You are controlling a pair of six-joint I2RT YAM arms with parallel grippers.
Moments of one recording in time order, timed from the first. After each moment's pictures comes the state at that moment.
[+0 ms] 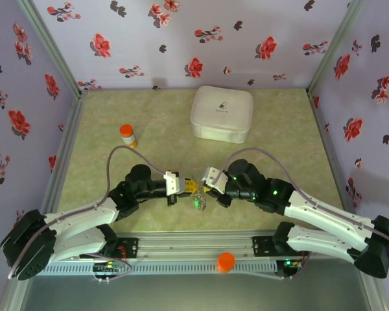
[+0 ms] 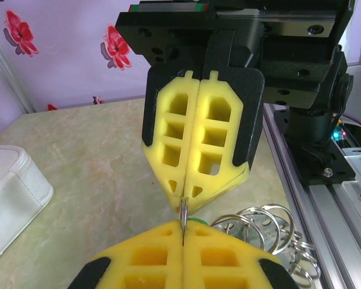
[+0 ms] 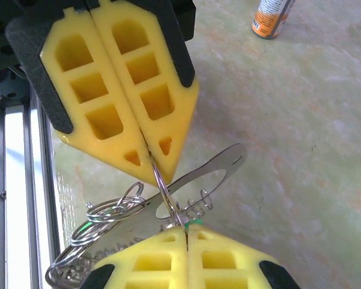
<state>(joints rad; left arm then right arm) -0.88 1.05 0.39 0.48 0.59 0.30 0.99 0.93 0.72 -0.43 -0.18 -0.27</state>
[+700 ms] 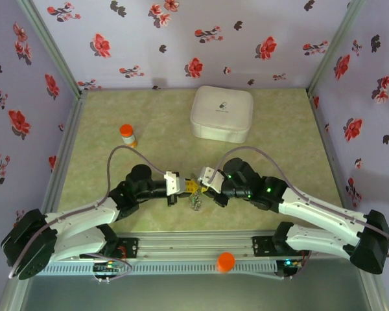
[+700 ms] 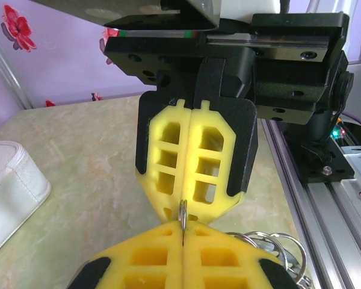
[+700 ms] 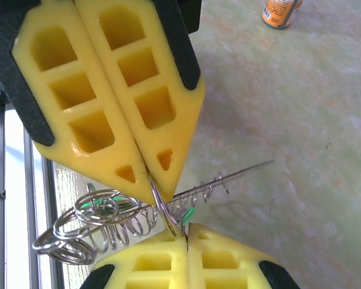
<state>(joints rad) -0.88 1.06 0.39 0.49 0.59 0.29 0.99 1.00 0.72 -0.40 -0.21 -0.27</state>
